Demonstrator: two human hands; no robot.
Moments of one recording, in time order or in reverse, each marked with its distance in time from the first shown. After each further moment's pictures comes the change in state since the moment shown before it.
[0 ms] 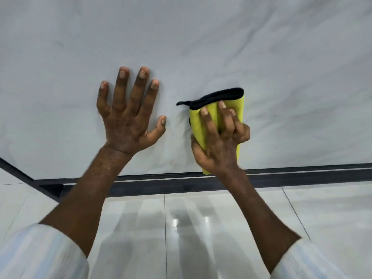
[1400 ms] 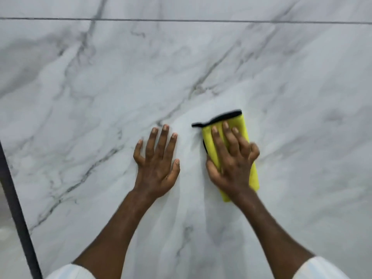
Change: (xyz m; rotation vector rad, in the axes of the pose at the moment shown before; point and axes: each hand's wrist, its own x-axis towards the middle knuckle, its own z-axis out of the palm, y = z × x) left_hand 0.243 0.000 -0.068 0.008 0.011 -0.083; right_hand 0.282 0.045 -0.120 -0.104 0.228 -0.084
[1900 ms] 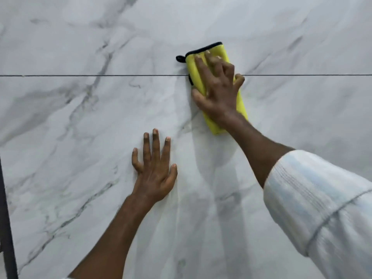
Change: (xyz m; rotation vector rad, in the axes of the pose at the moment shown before) left_hand 0.076 0.006 -0.018 -0.061 -0.036 -0.068; right_hand 0.262 0.020 -0.036 0.058 0.016 -0.029
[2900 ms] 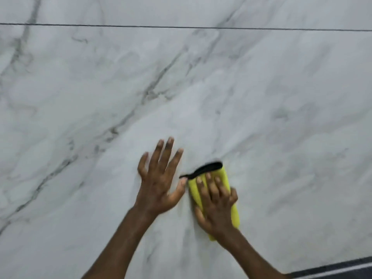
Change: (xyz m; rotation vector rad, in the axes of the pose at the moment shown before) left_hand -0.074 0.085 0.038 -0.191 0.008 0.208; right_hand -0.392 0.022 0.021 -0.096 -0.196 0.044
